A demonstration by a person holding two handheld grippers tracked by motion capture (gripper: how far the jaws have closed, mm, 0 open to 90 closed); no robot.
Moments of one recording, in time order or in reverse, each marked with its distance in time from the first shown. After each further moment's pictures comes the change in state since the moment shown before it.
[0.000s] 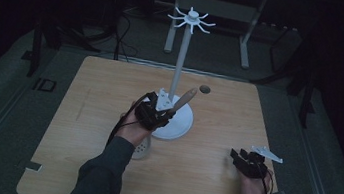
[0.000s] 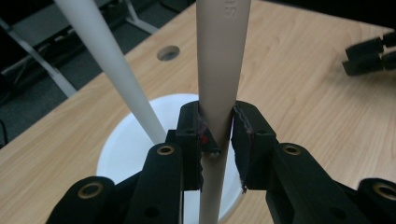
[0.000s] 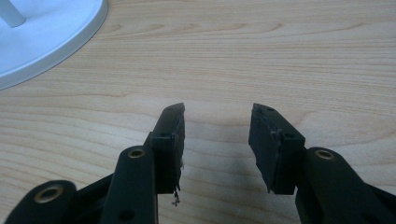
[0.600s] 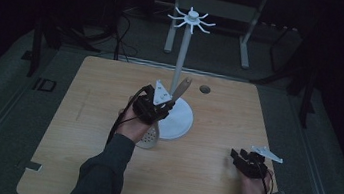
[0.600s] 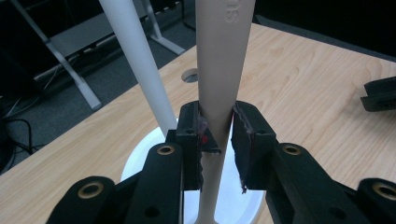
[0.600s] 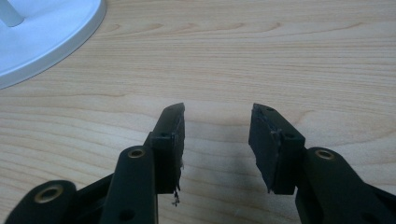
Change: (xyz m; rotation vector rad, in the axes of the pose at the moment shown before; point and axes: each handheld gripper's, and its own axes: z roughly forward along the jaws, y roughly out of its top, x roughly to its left) left arm 0.006 0.013 -0.011 -0.060 0.077 -0.044; right arm 0.000 0.000 0.000 0.001 -0.003 0.004
